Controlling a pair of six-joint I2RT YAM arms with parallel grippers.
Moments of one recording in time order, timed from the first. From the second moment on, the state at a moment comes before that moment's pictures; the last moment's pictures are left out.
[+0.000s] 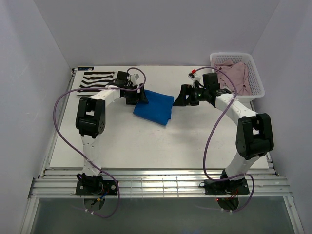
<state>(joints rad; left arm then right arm) -0.25 2.18 1.61 -0.40 0.44 -0.28 0.26 1.70 1.24 -0.29 -0.71 0.21</state>
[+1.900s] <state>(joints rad) 0.03 2.16 2.00 -0.54 0.18 0.35 0.26 1.61 1.16 -0.27 -0.48 0.08</state>
